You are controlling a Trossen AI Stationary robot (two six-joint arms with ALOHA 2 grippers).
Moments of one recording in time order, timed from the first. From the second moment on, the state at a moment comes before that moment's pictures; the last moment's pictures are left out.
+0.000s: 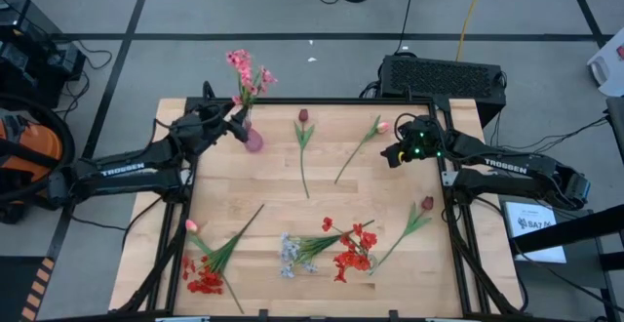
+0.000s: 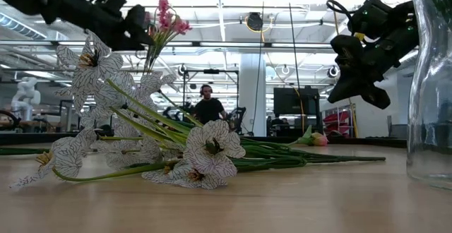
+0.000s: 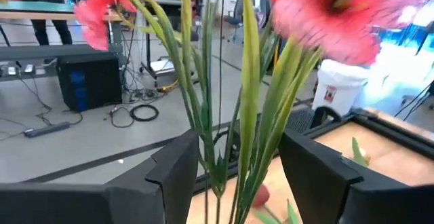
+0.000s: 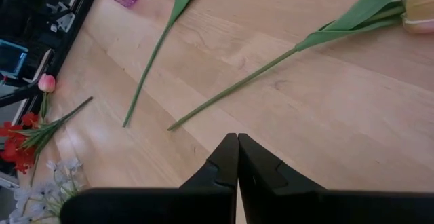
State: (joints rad) left arm 0.44 0.74 0.42 0.23 -0.46 -0.15; right arm -0.58 0.87 0.41 -0.24 -0.26 0.66
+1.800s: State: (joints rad) left arm -0.23 0.89 0.64 -0.38 -0.60 -0.88; right arm -0.58 0.97 0.53 -0.11 -0.17 0.70
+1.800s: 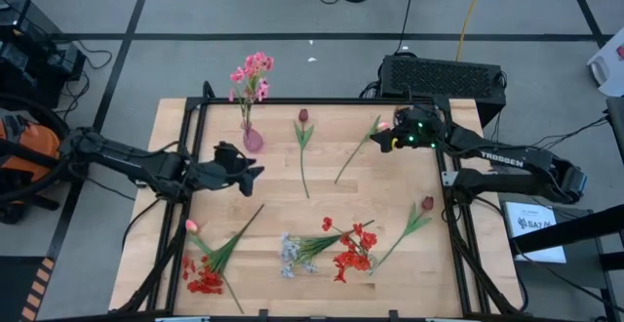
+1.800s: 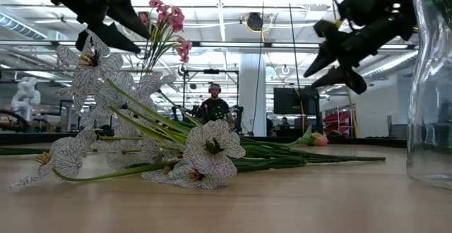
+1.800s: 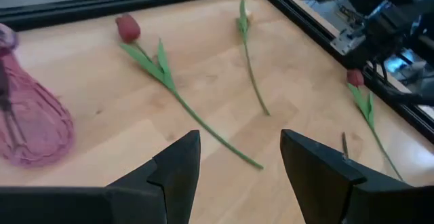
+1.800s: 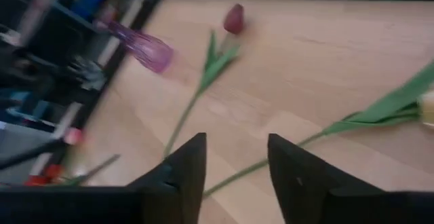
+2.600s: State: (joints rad) left arm -0.29 0.91 0.64 -0.29 -0.53 -0.46; right arm -0.58 1.48 0.91 -0.55 0.00 0.96
